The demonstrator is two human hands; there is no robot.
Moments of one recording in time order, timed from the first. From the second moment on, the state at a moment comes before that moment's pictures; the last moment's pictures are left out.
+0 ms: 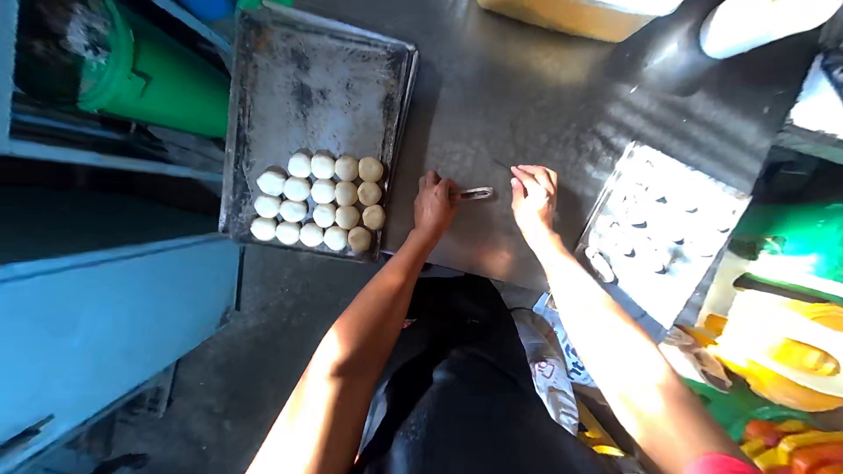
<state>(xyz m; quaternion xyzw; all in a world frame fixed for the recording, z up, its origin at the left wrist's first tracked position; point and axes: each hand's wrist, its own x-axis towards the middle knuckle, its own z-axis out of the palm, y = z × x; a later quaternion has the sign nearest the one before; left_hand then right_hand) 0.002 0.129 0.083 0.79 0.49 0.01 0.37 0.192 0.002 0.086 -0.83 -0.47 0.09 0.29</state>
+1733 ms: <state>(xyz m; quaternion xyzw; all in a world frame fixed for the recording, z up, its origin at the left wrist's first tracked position) 0.002 0.193 0.157 0.87 0.47 0.04 0.12 0.318 -0.262 0.168 -0.92 -0.09 0.03 0.39</state>
